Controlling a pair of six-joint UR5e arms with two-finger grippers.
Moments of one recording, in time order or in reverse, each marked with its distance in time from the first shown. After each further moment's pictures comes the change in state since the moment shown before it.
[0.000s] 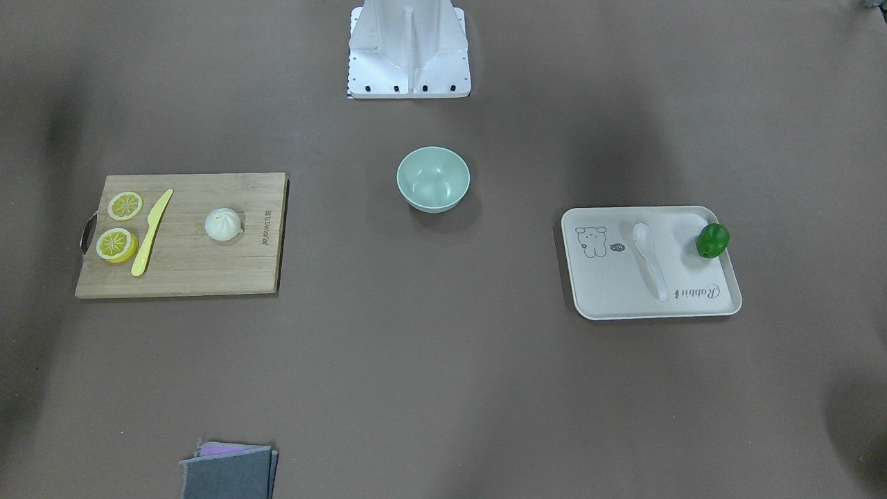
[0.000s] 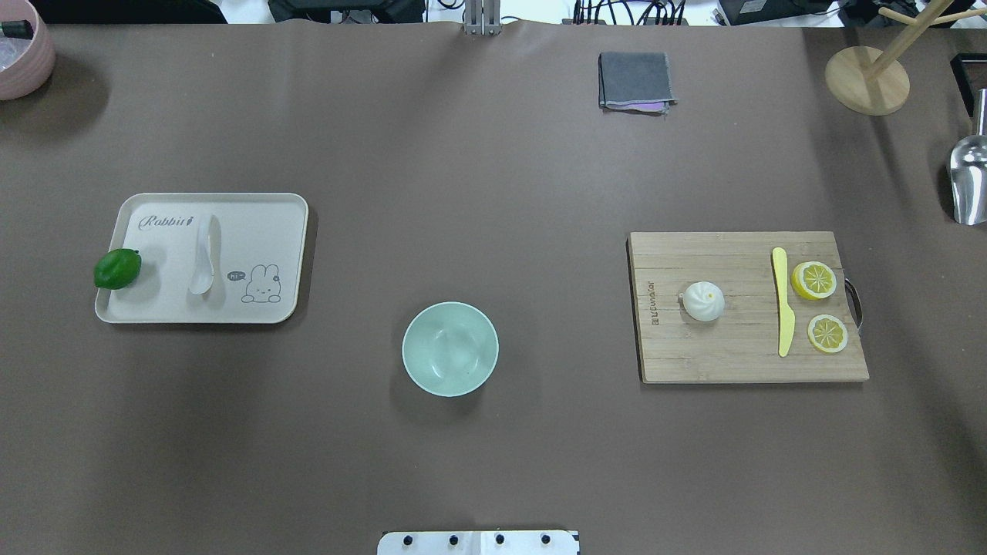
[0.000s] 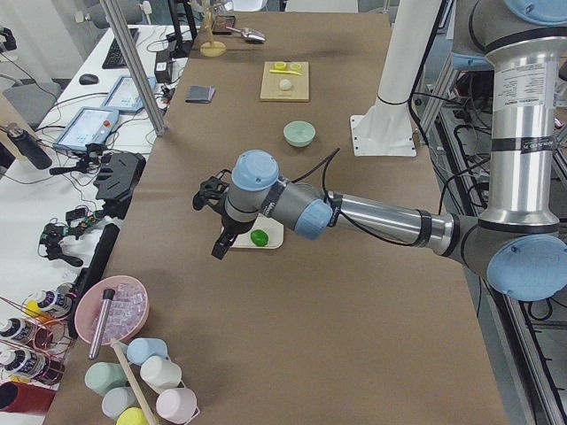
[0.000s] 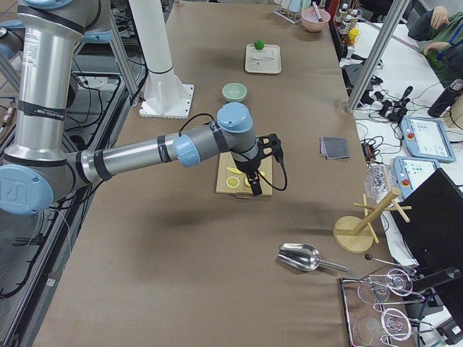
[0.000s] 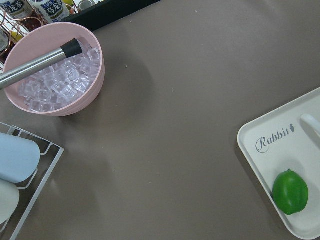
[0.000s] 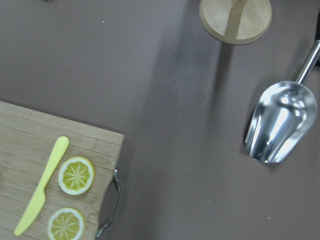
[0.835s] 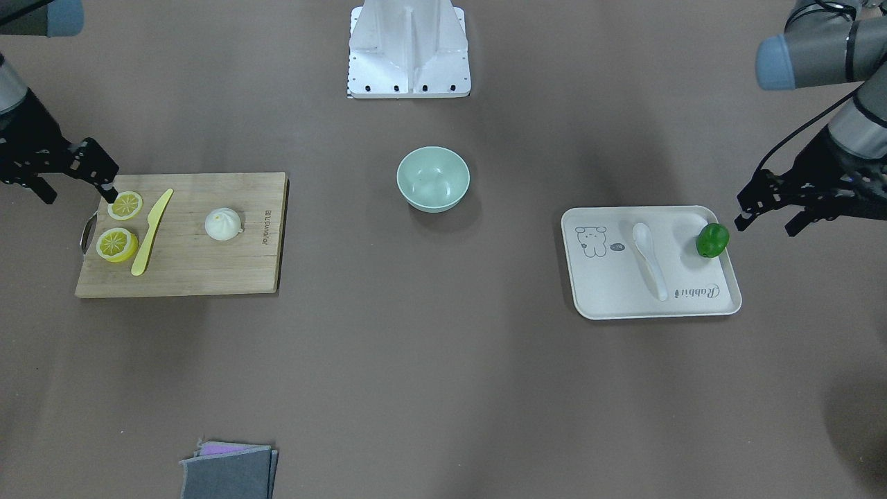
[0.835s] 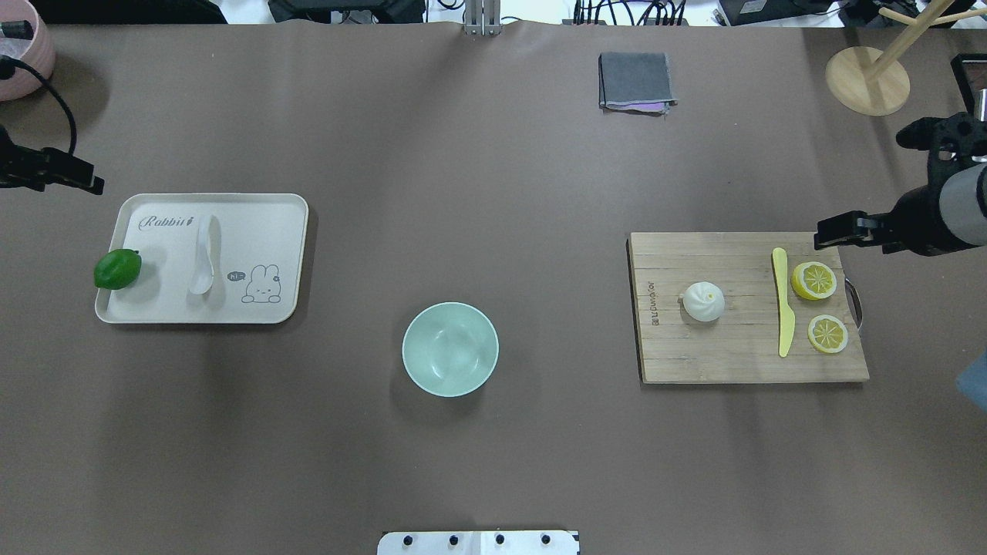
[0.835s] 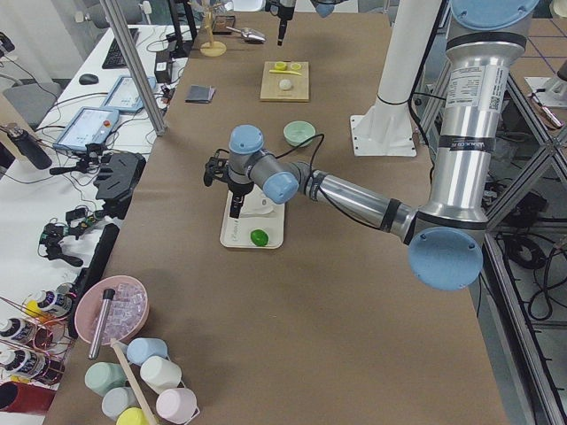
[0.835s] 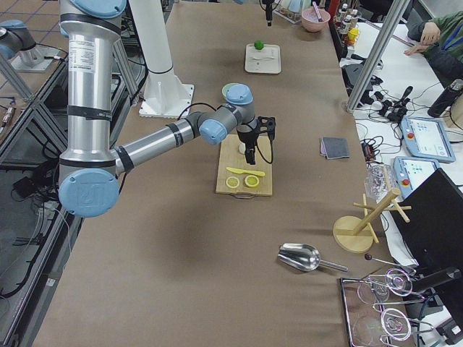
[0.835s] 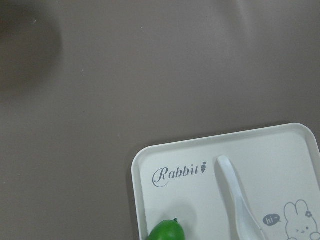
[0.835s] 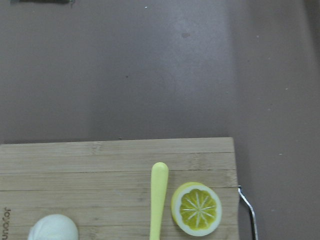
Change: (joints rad) left arm 0.382 -0.151 0.042 -0.050 0.170 -0.624; right arm -0.465 0.121 0.016 0.083 -0.318 0.696
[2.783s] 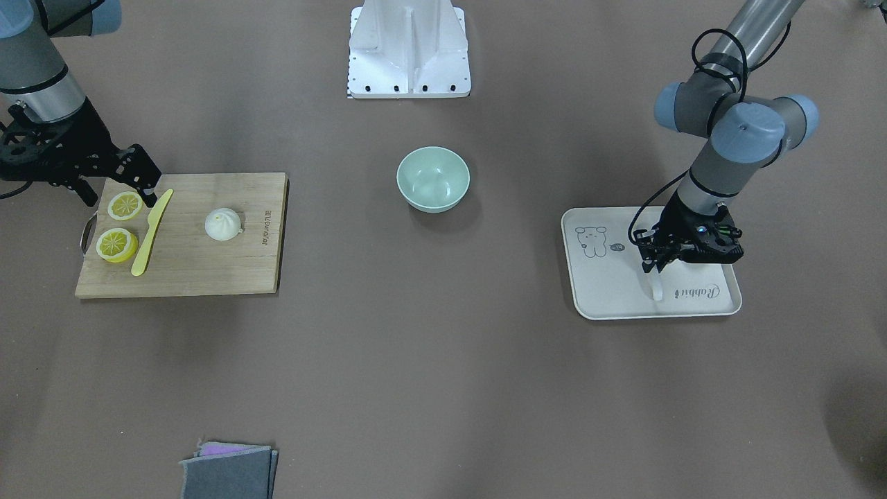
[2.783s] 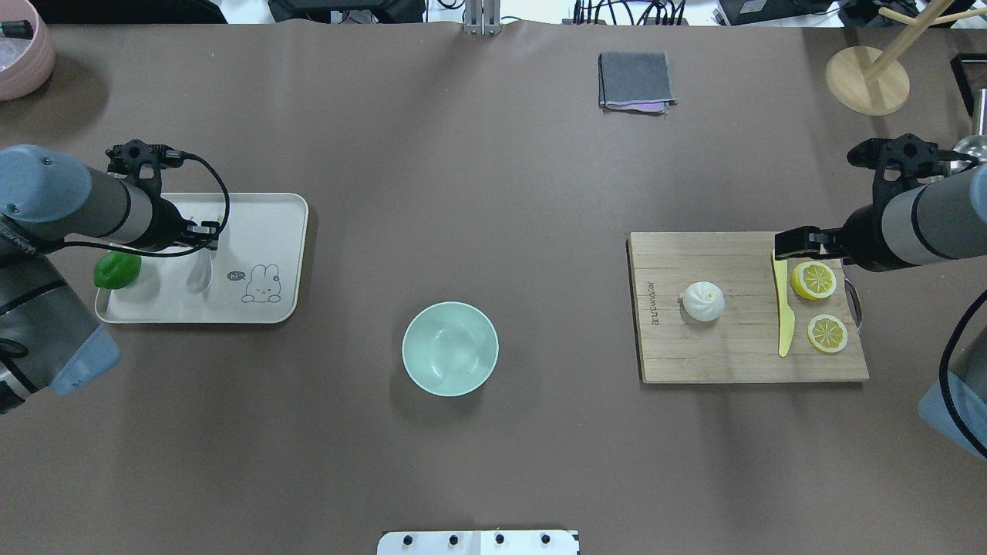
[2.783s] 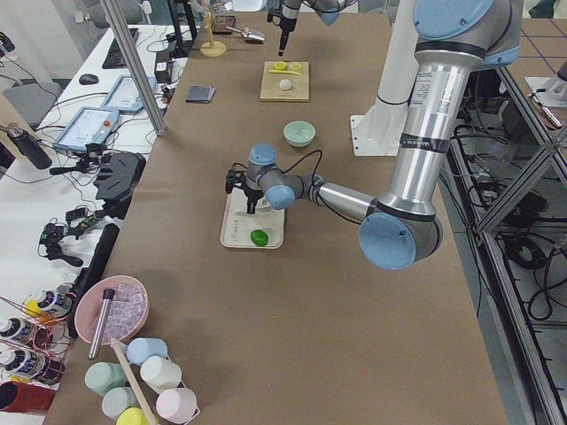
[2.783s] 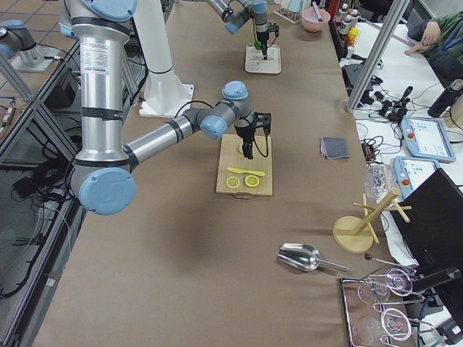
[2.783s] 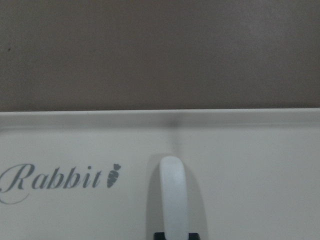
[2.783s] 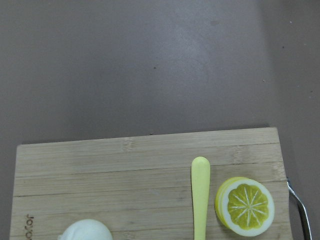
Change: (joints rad) left arm 0.295 -0.105 0.214 -0.229 0.244 -0.298; right arm -0.078 0.022 0.005 0.000 -0.076 0.071
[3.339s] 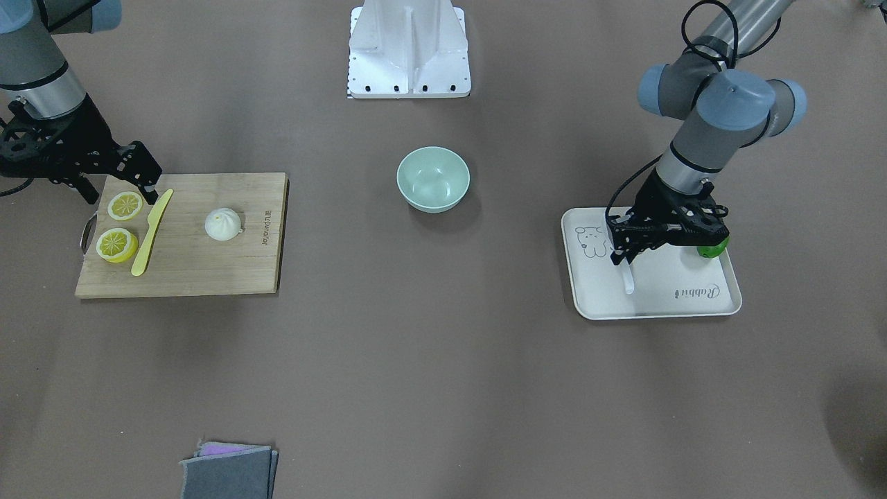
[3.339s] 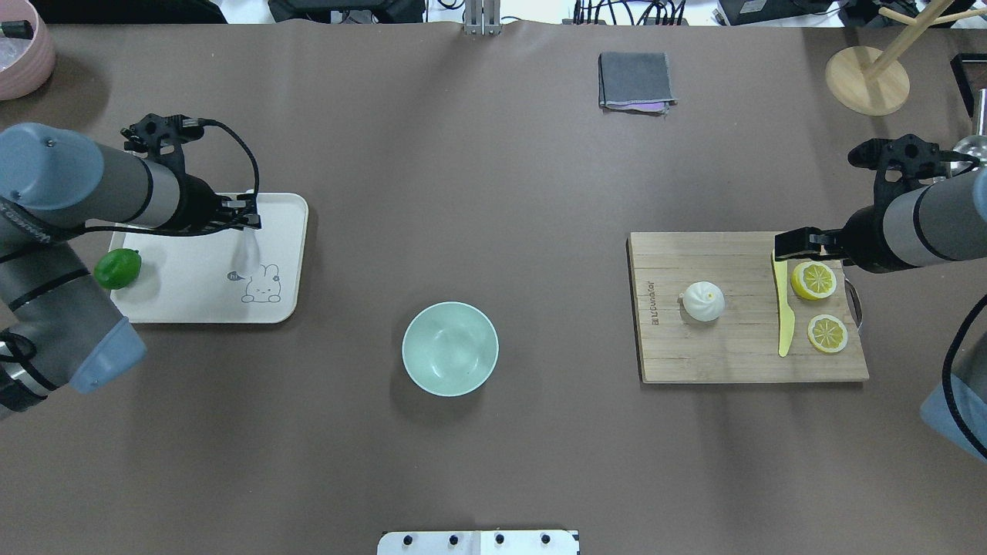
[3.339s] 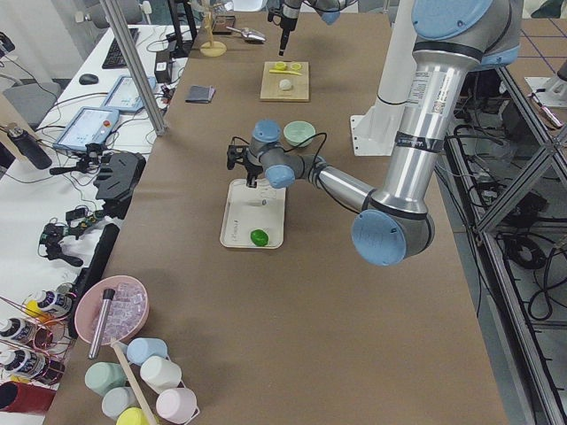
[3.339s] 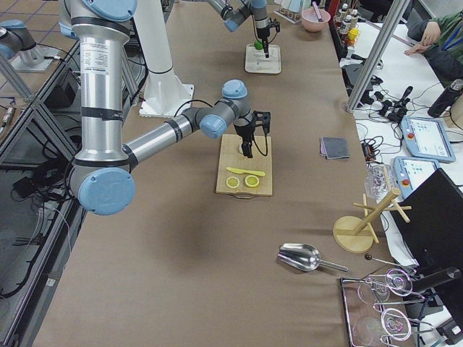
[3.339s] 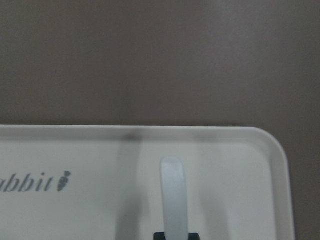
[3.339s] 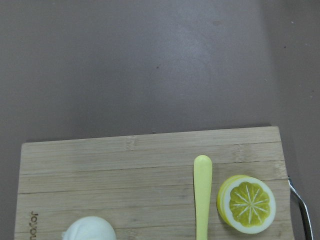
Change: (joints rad) left arm 0.036 -0.063 -0.122 0.007 0.023 -0.250; right arm -0.003 -0.004 0.009 0.000 -0.001 0.001
